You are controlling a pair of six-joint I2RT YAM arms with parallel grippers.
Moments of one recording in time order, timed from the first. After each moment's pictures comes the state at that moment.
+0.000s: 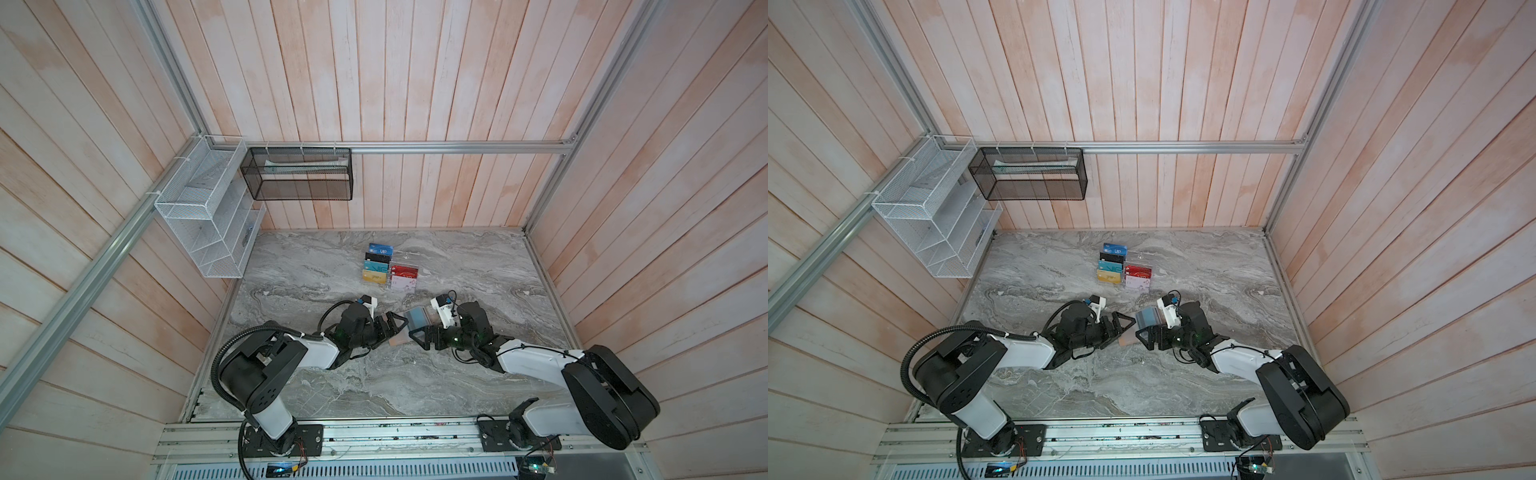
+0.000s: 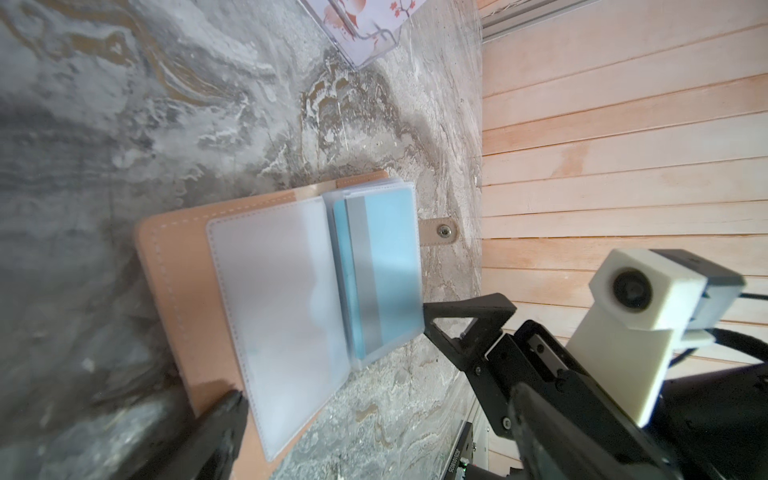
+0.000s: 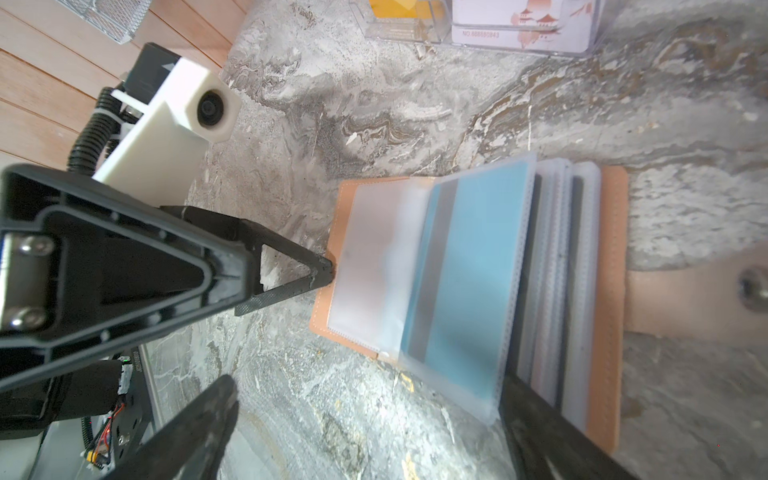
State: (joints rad) left arm -0.67 1.67 0.56 0.62 0.39 -1.09; right arm 0.57 1.38 0.44 0.31 -0.45 0.47
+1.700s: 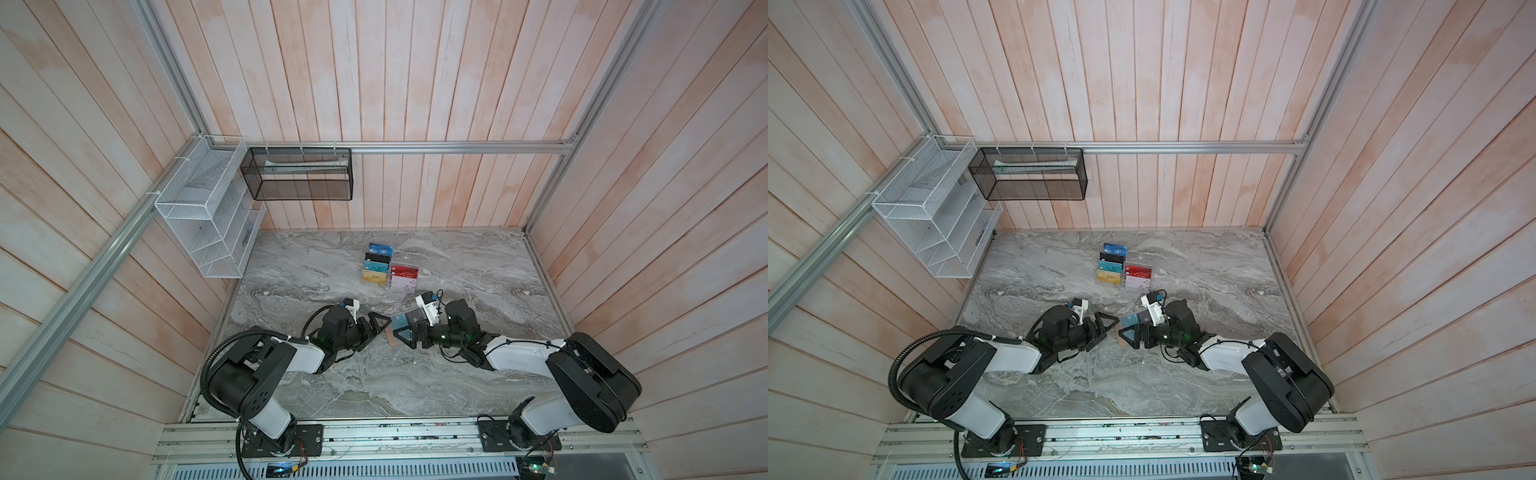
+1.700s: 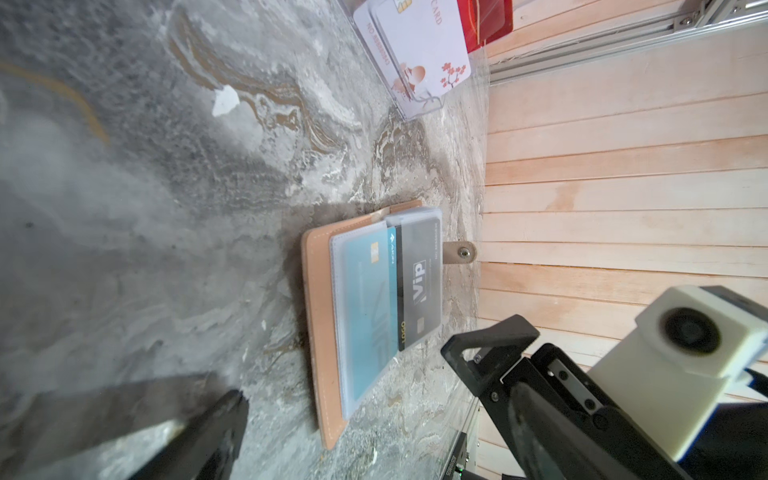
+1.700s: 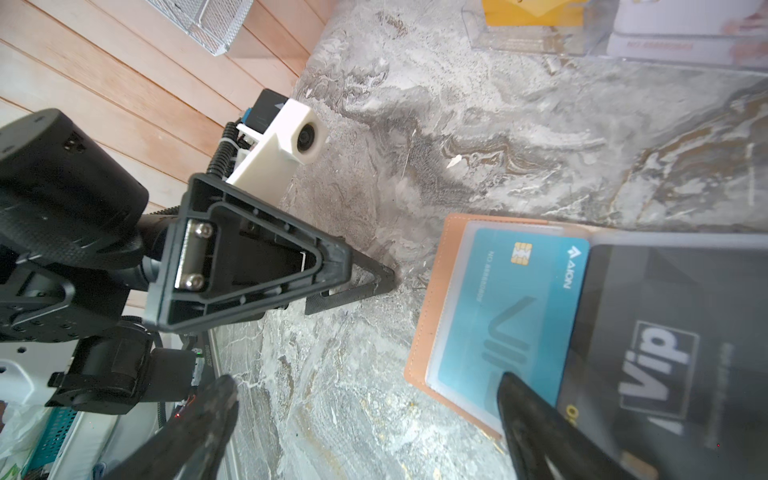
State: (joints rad) left arm -0.54 1.61 0.44 0.67 0.46 -1.11; right arm 0.66 1.47 0.48 0.50 -0.51 0.58
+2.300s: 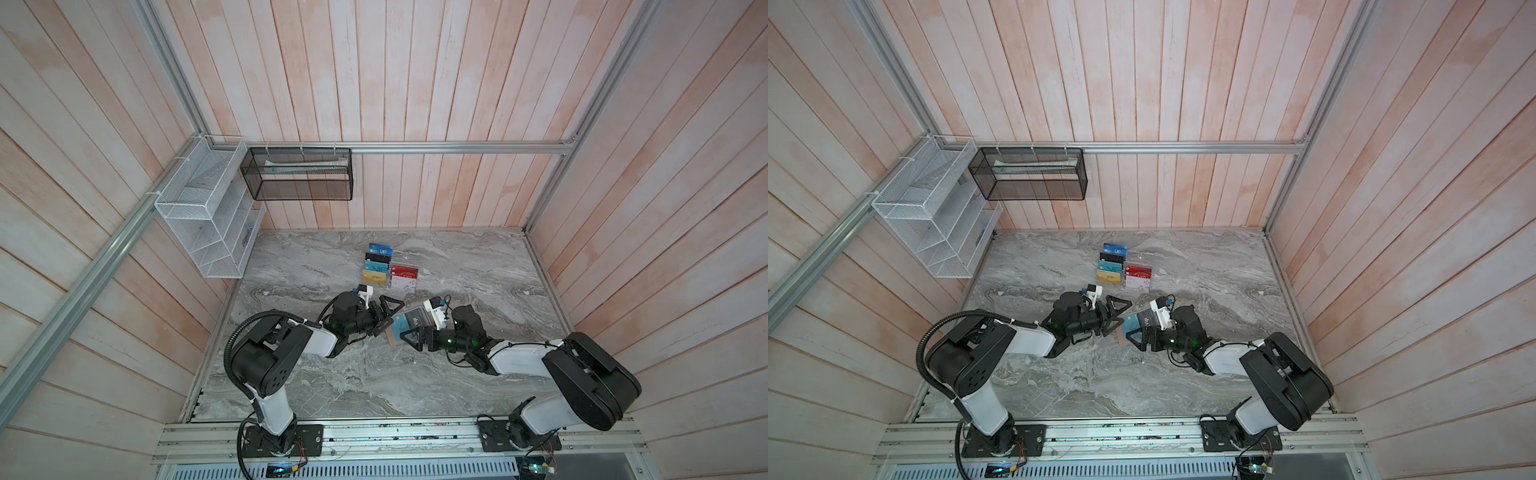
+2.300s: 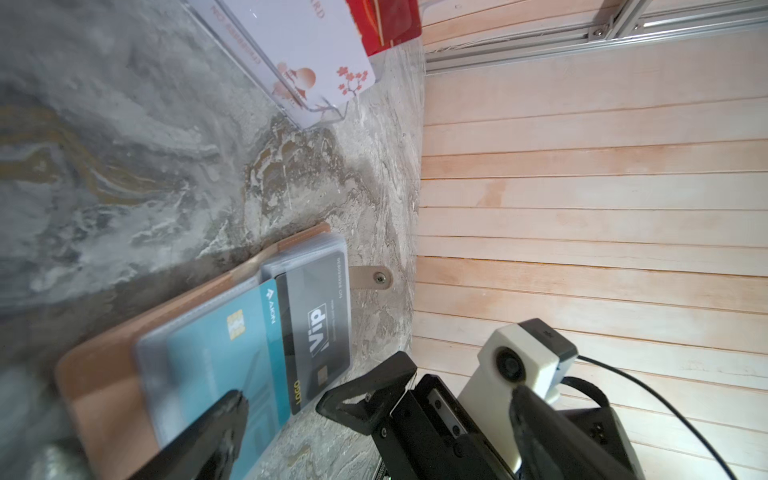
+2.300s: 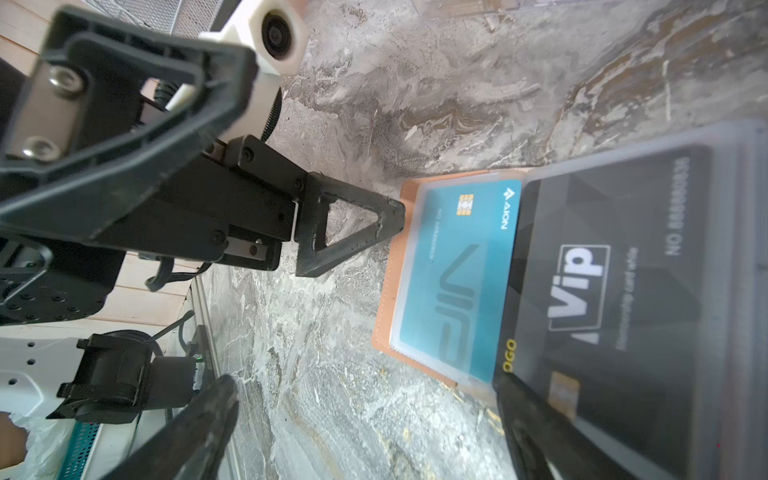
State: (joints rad) left arm -0.55 1.79 0.62 0.81 0.57 -1.26; right arm 0.62 1.50 0.41 0.58 -0.54 0.65
